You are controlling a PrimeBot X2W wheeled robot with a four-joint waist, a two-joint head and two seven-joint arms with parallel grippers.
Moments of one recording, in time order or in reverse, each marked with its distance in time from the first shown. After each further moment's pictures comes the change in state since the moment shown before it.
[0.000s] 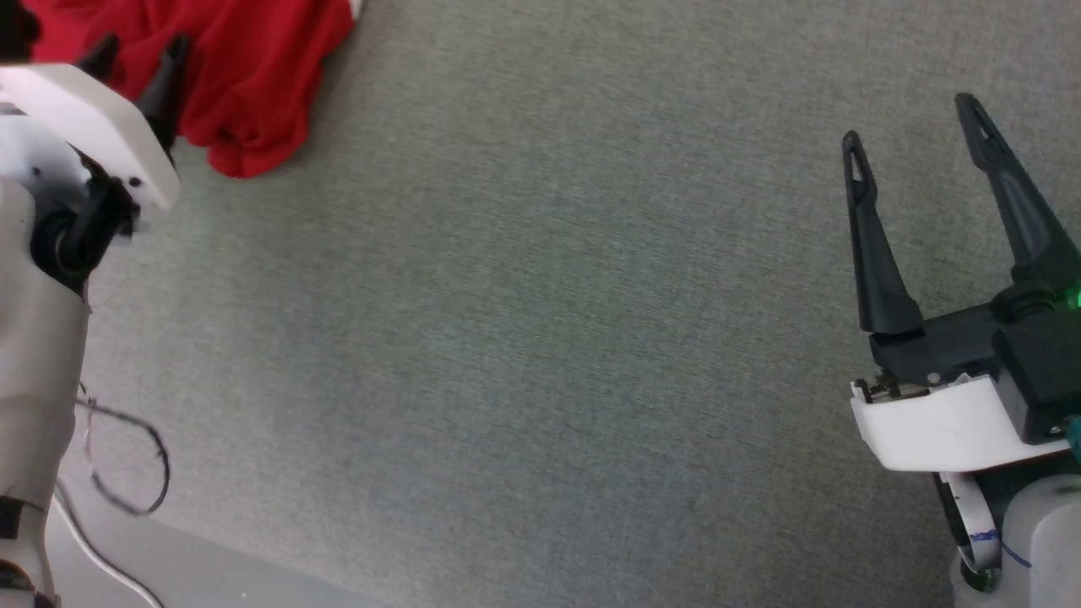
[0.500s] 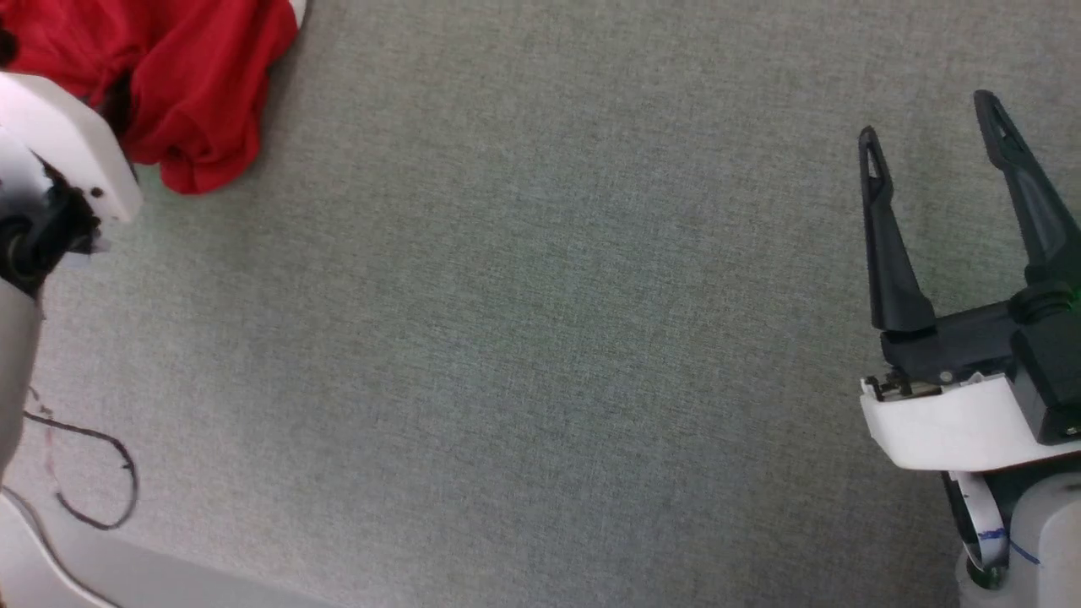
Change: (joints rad) left arm -0.039 0.083 -0.159 0.068 -0.142 0.000 0.114; right arm 0.003 -0.002 -0.021 -0.009 0.005 0.000 -0.007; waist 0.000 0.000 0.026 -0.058
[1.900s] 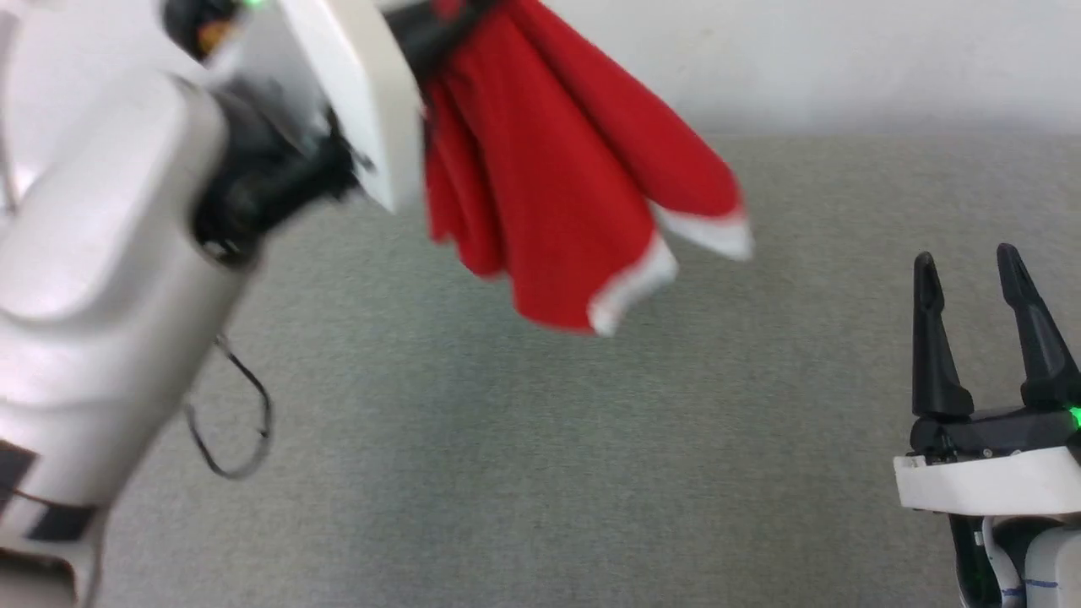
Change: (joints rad) left arm -0.103 -0.092 -0.186 -0.623 -0.146 0.013 0.229; right arm 0.180 0.007 -0.162 0.275 0.322 0.000 -0.273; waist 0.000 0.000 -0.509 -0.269
